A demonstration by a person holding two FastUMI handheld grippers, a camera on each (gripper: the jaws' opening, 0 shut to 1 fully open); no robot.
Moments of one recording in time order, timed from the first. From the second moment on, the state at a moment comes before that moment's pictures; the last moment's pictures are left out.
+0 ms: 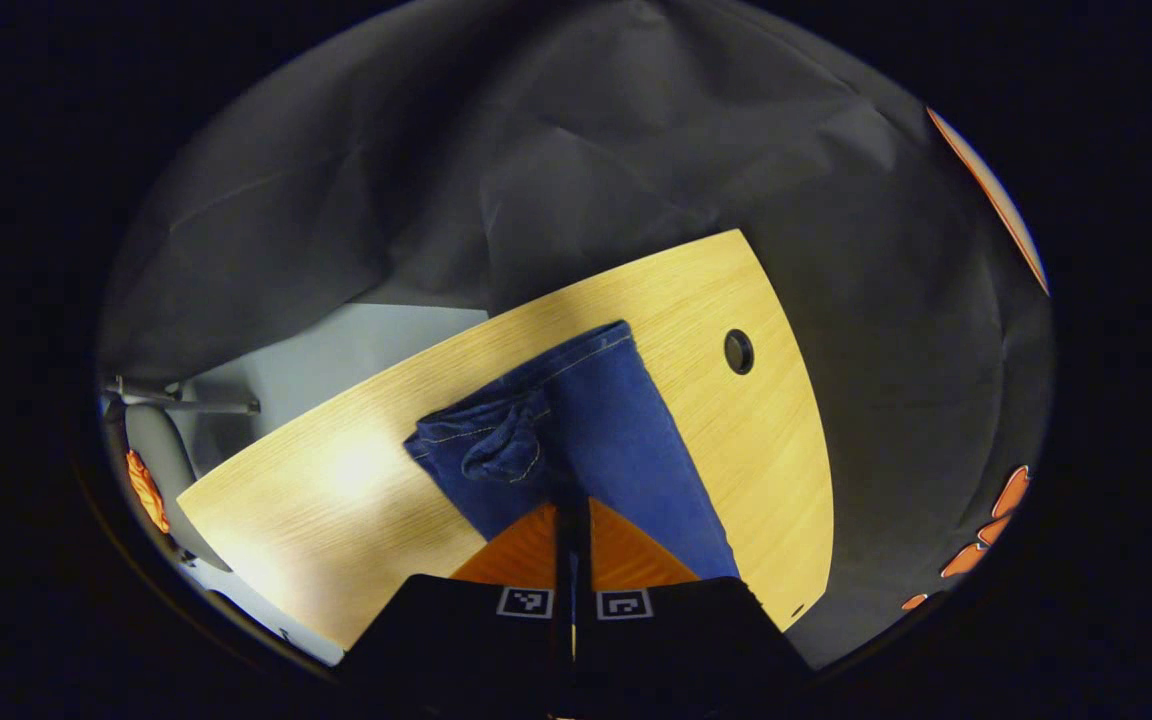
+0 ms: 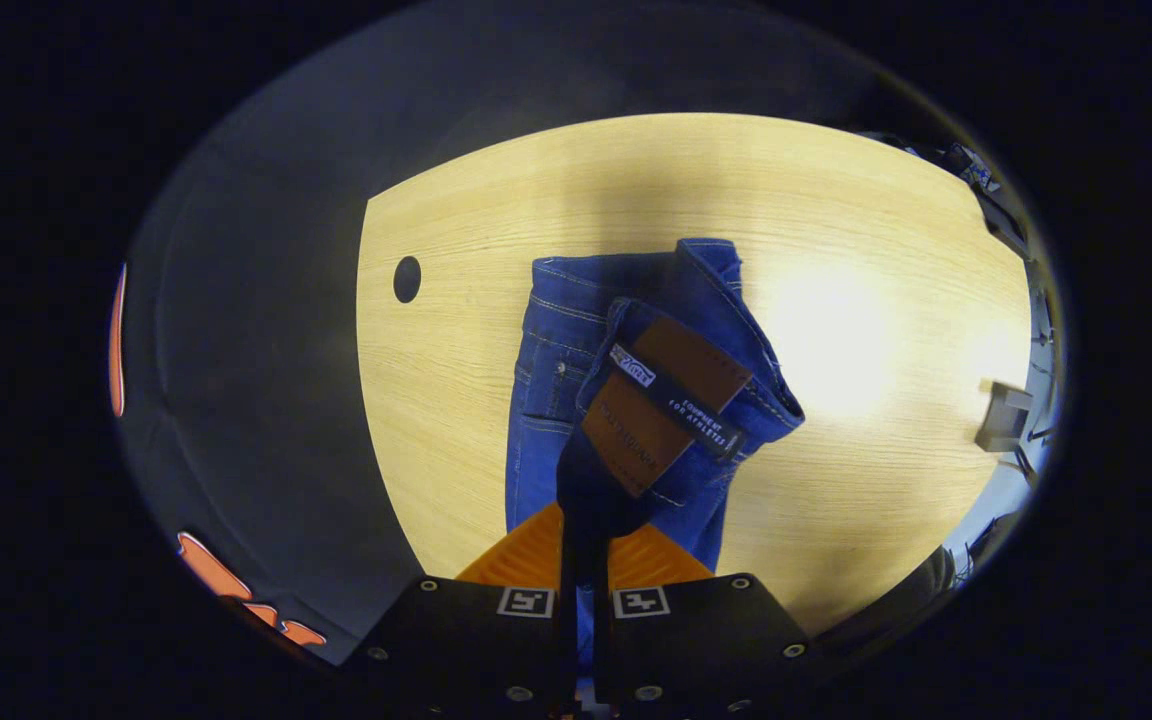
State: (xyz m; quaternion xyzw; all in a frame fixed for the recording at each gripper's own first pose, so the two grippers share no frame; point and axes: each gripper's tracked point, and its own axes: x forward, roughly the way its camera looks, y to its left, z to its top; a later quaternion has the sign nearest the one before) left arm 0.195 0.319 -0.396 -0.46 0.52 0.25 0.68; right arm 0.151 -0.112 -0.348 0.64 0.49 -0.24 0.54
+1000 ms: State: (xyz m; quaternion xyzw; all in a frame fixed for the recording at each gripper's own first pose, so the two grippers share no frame) left arm 0.294 0.300 -0.283 -0.28 0.34 0.14 0.89; right arm 0.187 -0.136 -0.323 0.59 0.44 -0.17 0.65
